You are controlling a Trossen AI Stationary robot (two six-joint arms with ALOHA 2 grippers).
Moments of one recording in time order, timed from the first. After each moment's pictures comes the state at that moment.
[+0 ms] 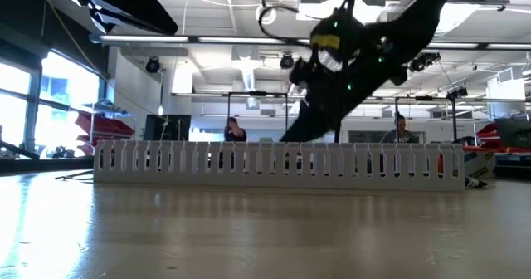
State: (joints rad) left arm -0.62 1.34 0.83 -0.29 -0.86 -0.61; right arm -0.10 1.74 0.82 0.25 0.01 -0.01
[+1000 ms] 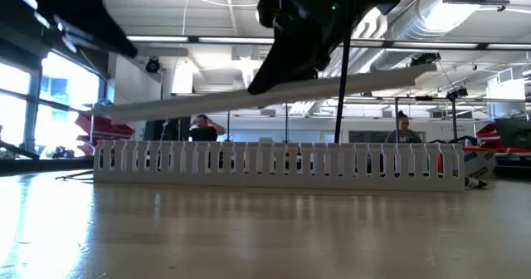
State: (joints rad) left arm -0.61 1.08 0.64 -0.49 -0.81 -0.82; right arm 0.12 1.83 1.21 -0.21 0.05 0.19
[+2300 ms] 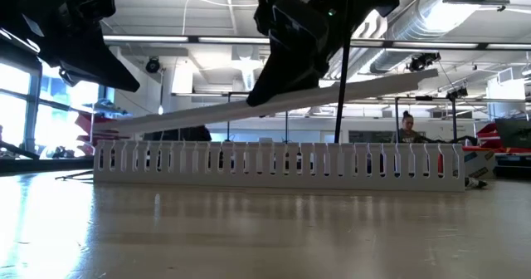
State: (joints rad) left arm -0.60 1.08 0.46 -0.20 -0.82 -0.80; right arm 0.13 1.83 1.21 -0.22 0.09 0.24
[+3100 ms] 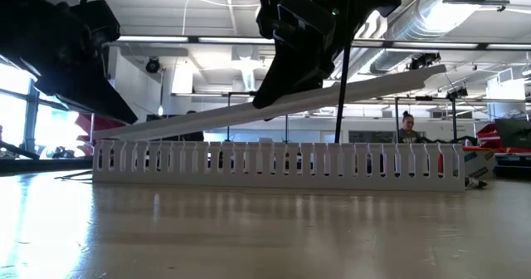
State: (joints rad) left arm -0.59 1.28 0.47 -0.16 -0.78 -0.88; right arm 0.14 1.83 1.21 -0.25 0.05 0.26
